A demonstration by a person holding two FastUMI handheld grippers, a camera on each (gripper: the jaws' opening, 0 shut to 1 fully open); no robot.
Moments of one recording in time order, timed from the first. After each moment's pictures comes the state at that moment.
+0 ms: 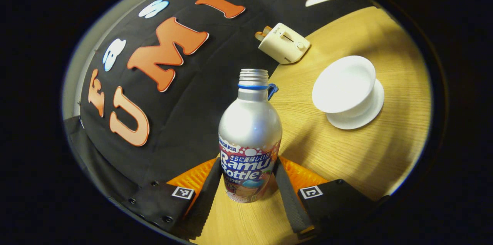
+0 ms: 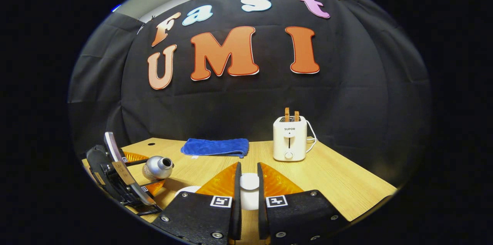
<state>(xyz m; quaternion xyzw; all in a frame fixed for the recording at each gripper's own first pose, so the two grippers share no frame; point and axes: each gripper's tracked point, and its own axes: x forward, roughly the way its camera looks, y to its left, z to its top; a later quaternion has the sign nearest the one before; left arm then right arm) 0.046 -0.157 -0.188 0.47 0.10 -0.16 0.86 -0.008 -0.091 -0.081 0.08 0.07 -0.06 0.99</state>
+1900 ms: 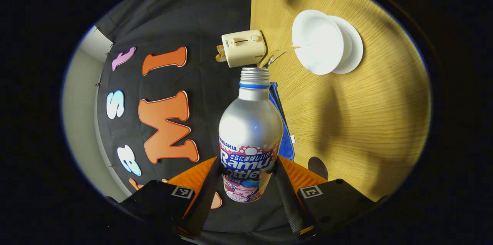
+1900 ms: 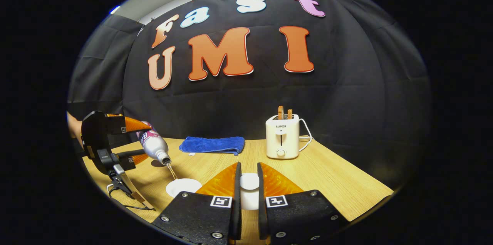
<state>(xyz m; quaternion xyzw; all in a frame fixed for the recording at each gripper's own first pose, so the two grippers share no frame) 0.074 -0.161 -0.117 0.76 -0.05 -0.16 0.63 -0.025 -0.113 -0.091 0.08 0.07 -0.05 0.99</state>
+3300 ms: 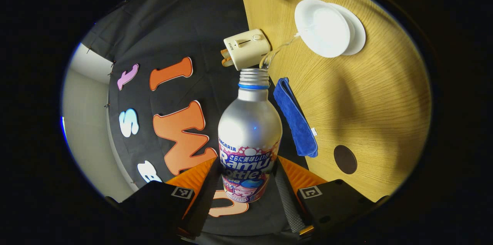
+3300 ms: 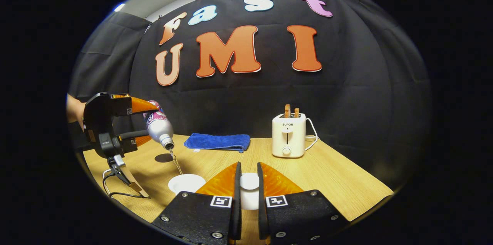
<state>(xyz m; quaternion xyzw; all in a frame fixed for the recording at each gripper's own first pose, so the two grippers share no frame) 0.073 -0.170 -0.102 0.80 -0.12 -0.14 0.57 -0.024 -0.103 -0.099 0.07 0.07 -0.02 1.00</state>
